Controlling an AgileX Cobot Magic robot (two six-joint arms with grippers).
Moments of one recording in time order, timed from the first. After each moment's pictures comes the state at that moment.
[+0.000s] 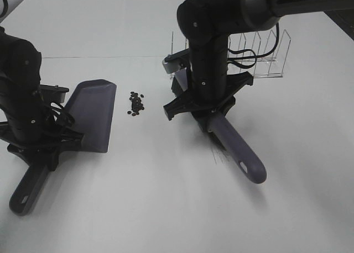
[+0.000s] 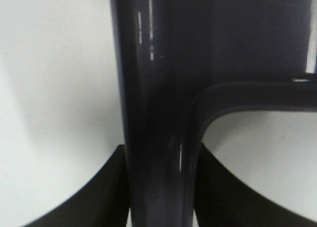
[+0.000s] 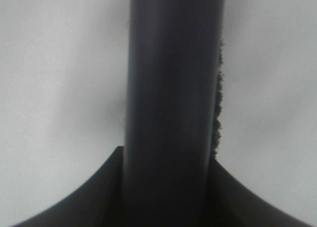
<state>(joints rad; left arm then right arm) -0.30 2.04 -1.13 0.09 0.81 -0.29 0.61 2.23 -1.64 -0.20 1.08 0.31</state>
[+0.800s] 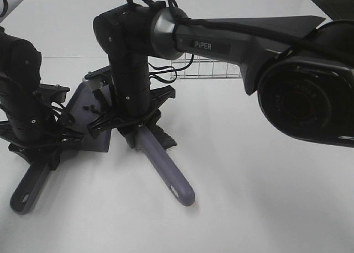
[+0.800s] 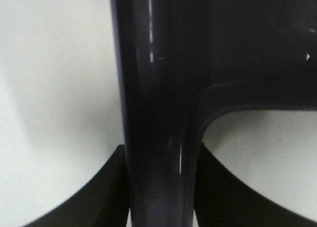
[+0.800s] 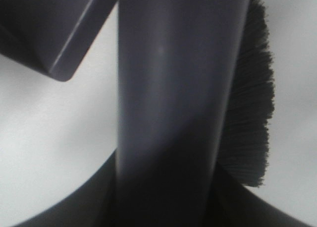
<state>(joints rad) -0.30 2.04 -1.13 0.09 0.80 -0.28 0.80 2.52 -2.12 -0.02 1.23 0.16</state>
